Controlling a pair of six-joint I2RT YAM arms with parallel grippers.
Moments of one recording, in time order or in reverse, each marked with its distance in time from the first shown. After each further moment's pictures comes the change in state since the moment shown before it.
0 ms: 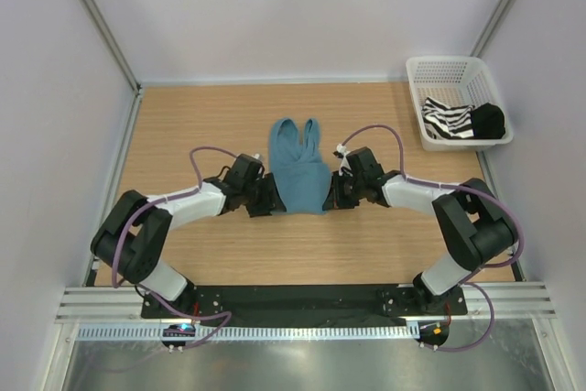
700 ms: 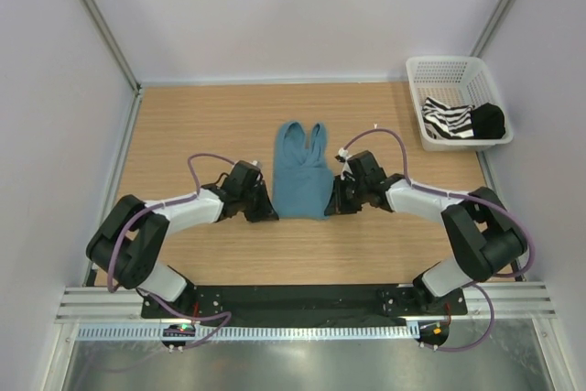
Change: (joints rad) left arm -0.012 -0.031 -0.074 0.042 0.004 -0.032; right arm 0.021 -0.071 -0.034 -0.052 0.014 0.028
